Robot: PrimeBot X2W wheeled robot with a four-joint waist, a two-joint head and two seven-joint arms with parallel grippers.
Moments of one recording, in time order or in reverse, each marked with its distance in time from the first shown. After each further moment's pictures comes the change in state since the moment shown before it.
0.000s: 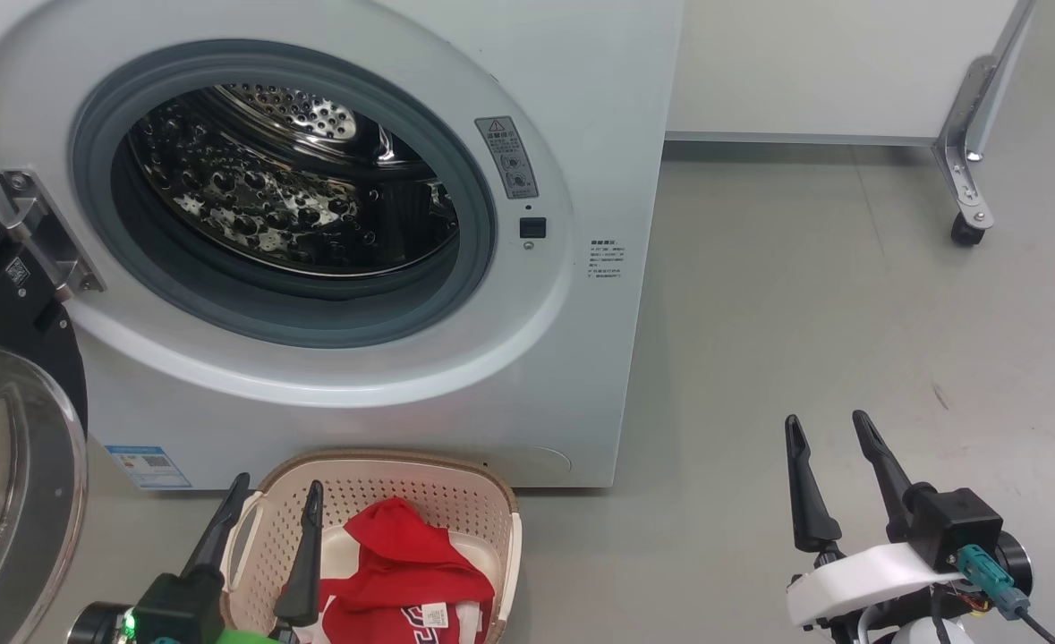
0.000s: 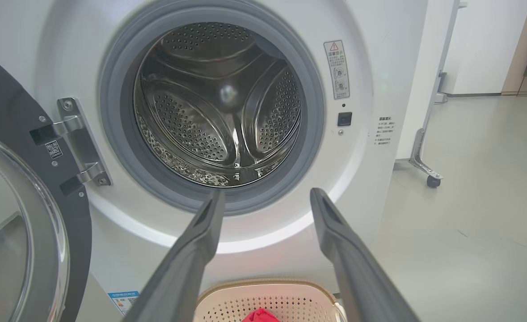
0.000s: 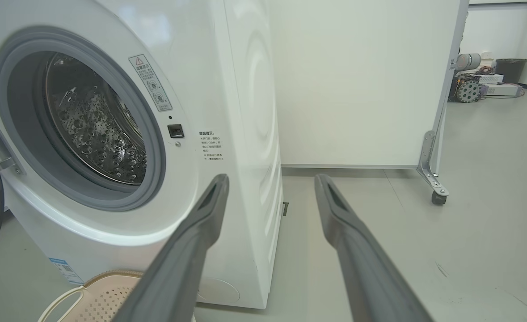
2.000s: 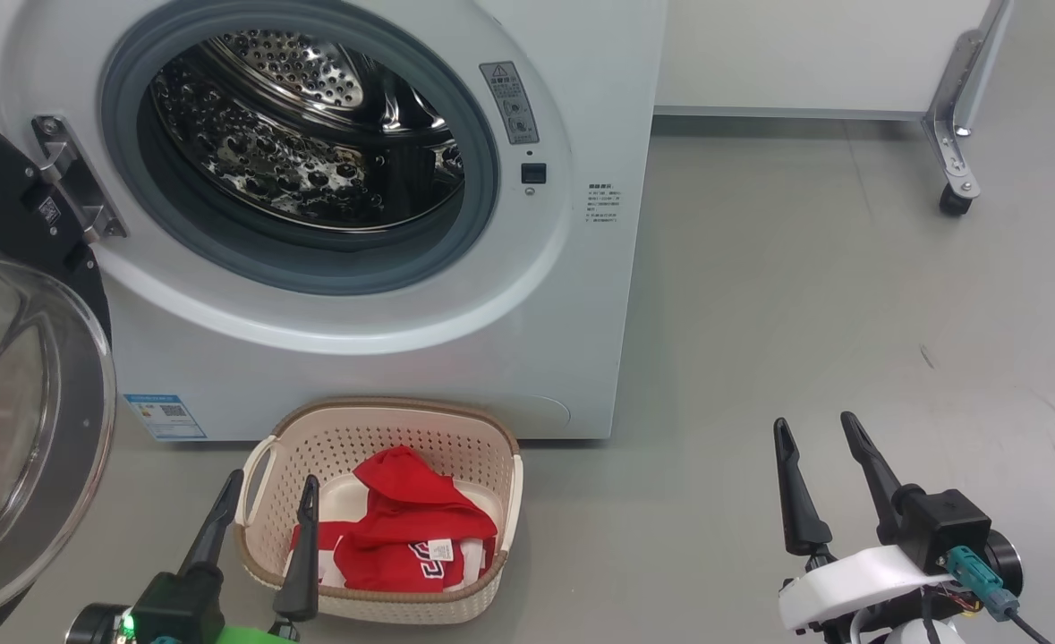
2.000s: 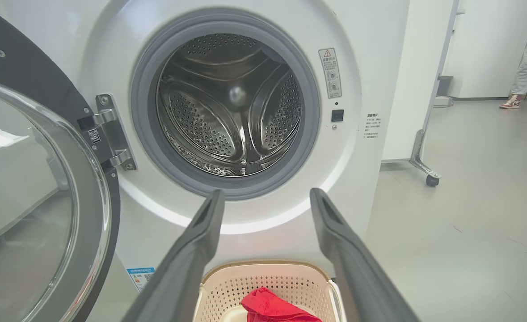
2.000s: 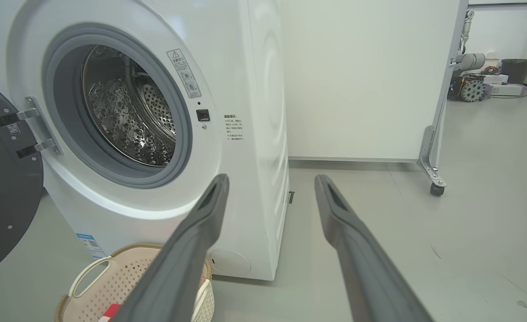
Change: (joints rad) left arm 0.000 0.000 -0.010 -0.014 -0.010 0.048 0.000; right arm -0.001 0.000 0.017 0.001 -0.007 0.002 0.000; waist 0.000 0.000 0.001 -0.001
